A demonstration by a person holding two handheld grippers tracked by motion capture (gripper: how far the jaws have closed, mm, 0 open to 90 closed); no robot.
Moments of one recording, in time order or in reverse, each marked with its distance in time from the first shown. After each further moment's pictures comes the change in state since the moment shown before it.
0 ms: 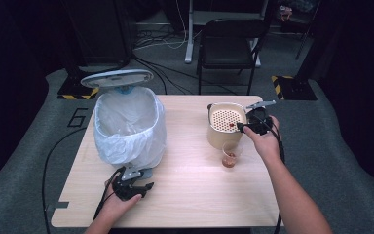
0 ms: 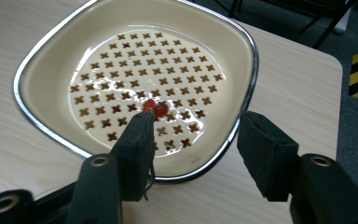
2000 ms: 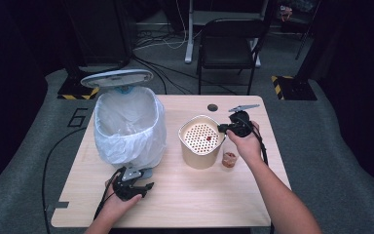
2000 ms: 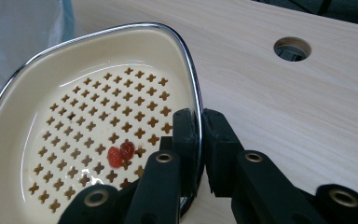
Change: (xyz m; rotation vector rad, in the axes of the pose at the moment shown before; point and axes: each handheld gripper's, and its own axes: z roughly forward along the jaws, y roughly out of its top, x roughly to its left) left arm -0.001 0.000 0.001 -0.004 0.008 0.010; right arm 0.048 0.005 0.020 -0.030 0.287 0.024
